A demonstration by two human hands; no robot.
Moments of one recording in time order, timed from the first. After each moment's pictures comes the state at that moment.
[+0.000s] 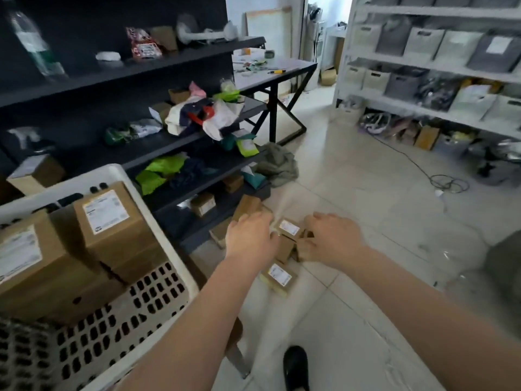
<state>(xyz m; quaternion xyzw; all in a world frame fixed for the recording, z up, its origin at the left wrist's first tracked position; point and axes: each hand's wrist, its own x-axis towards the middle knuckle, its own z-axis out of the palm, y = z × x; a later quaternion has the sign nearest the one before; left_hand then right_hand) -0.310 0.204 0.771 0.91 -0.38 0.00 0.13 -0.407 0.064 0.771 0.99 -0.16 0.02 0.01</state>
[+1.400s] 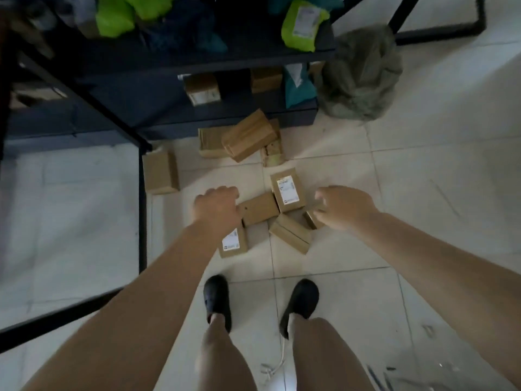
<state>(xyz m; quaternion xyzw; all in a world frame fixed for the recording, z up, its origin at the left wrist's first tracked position) -0.041 -0.198 0.513 0.96 0.01 -0.26 0.07 -0.028 -0.438 0.525 0.94 0.08 -0.31 -0.05</state>
